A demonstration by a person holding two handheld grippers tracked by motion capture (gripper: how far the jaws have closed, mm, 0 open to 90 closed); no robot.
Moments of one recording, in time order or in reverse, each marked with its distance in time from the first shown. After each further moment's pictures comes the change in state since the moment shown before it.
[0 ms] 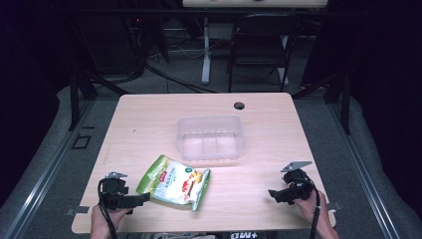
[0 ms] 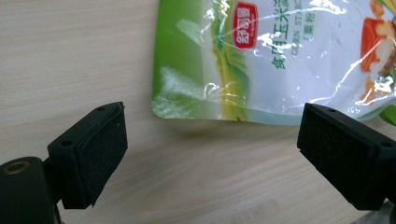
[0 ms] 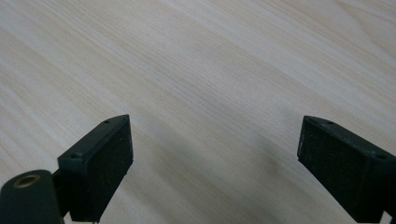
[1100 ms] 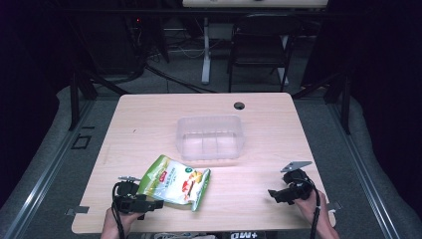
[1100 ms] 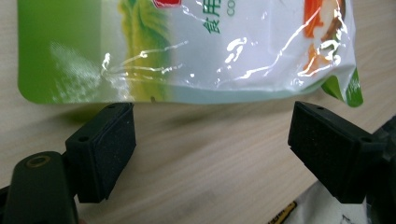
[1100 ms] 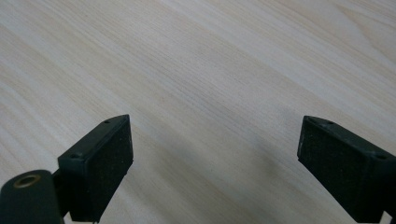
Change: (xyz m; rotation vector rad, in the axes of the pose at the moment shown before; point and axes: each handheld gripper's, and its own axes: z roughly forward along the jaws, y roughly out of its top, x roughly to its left) left arm -0.015 -0.001 0.023 0.070 -0.172 -0.028; right arm 0.001 0.001 -0.001 -0.007 -0.008 -0.015
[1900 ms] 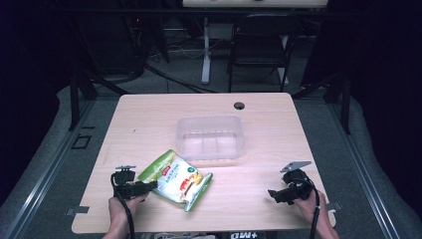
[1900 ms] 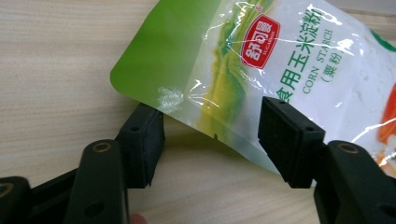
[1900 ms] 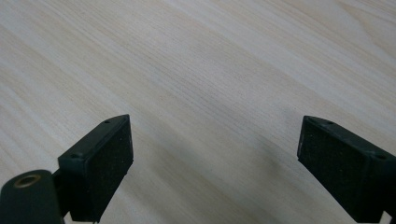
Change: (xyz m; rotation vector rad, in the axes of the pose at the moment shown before) left arm 0.024 0.023 0.016 -0.140 0.133 -0.108; right arm 0.000 0.000 0.002 0.007 -0.001 0.004
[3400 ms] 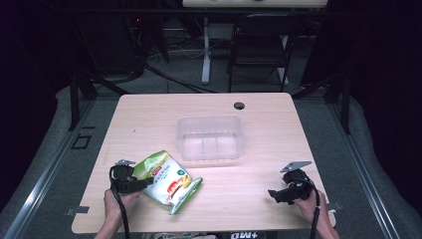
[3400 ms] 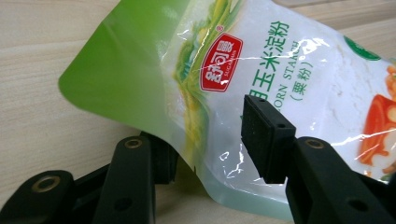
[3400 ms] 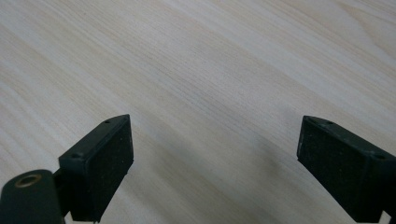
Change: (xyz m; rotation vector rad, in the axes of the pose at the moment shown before) left arm 0.013 0.015 -0.002 0.006 0.000 0.146; right arm 0.000 0.000 0.000 -0.004 0.005 0.001
